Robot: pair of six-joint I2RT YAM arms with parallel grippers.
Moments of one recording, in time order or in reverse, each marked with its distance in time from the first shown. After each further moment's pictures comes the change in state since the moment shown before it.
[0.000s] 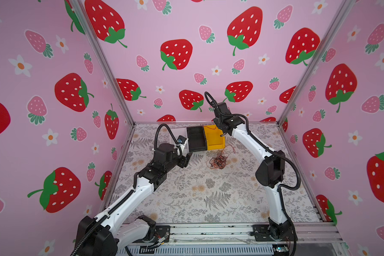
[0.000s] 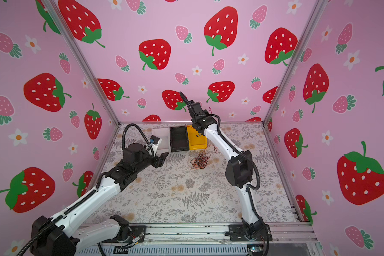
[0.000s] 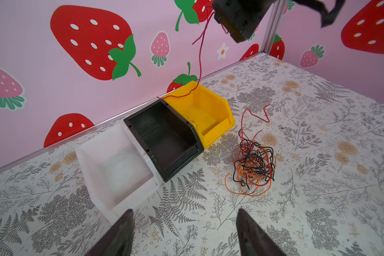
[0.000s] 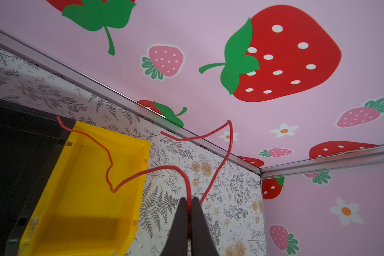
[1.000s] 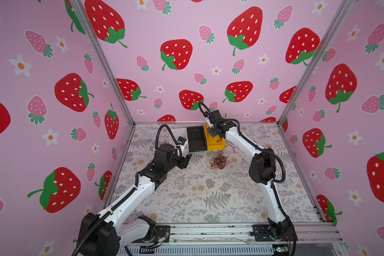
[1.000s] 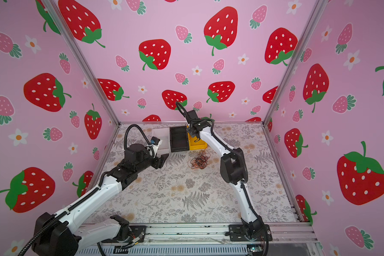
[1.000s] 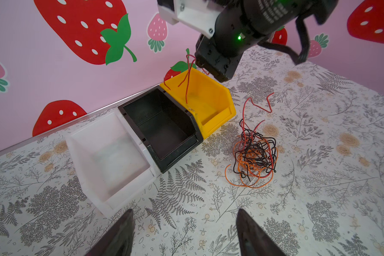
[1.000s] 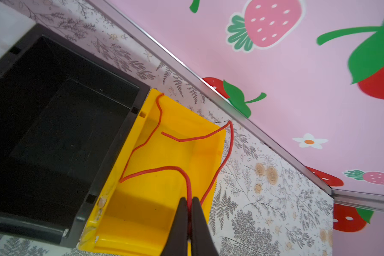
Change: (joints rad) left arm 0.021 0.029 -0.019 0.002 0.032 -0.009; right arm 0.012 0.133 0.006 -0.051 -0.267 0.042
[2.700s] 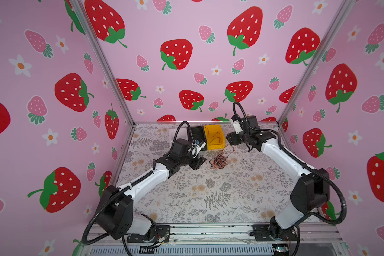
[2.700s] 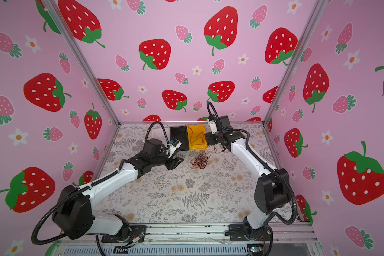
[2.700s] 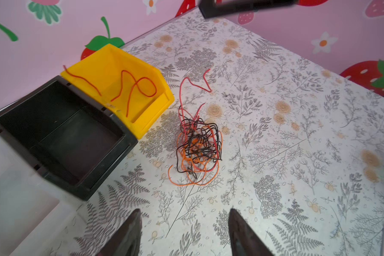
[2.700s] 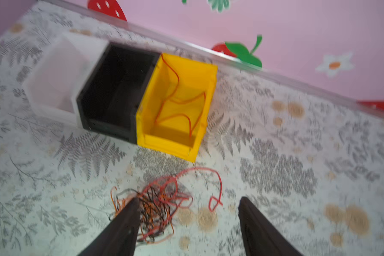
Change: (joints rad) left arm -0.127 0.331 0.204 -0.053 0.222 0.046; right arm -0.204 -0.730 -0.879 0.169 -0.409 0.240
